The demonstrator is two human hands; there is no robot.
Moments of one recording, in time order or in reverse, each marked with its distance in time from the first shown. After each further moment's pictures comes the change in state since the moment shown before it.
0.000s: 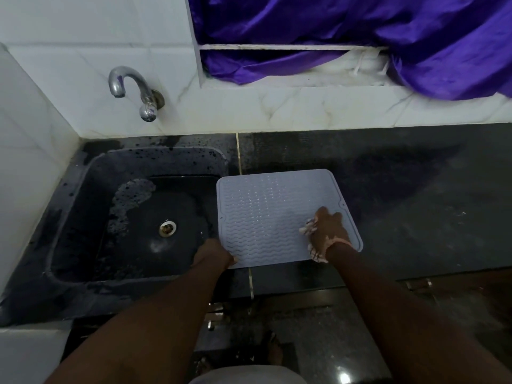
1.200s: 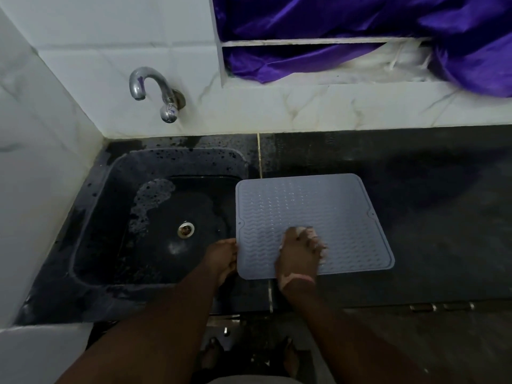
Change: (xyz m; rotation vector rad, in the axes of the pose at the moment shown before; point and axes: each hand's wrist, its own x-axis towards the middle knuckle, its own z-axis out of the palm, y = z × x) left_hand 0.001 0.001 -0.021 -0.921 -0.179 -0.132; right_hand -0.042 -0.117 0.065 -0.113 0.063 0.001
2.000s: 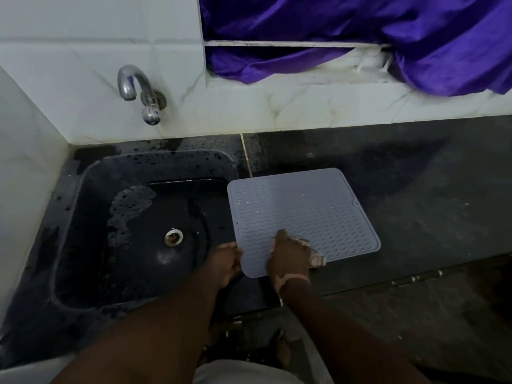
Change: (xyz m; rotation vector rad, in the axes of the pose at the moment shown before) left_hand 0.008 0.002 -0.022 -0.046 -0.207 -0.045; right_hand -0.030 -0.048 -0.018 -0.003 0.041 -0.001
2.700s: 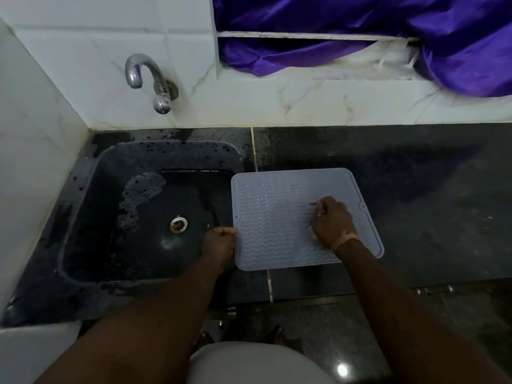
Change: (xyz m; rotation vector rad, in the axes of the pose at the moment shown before) left_hand 0.016 -0.004 0.010 0.191 0.338 0.213; right_hand 0.085 0.116 -0.049 0.474 -0.068 0.046
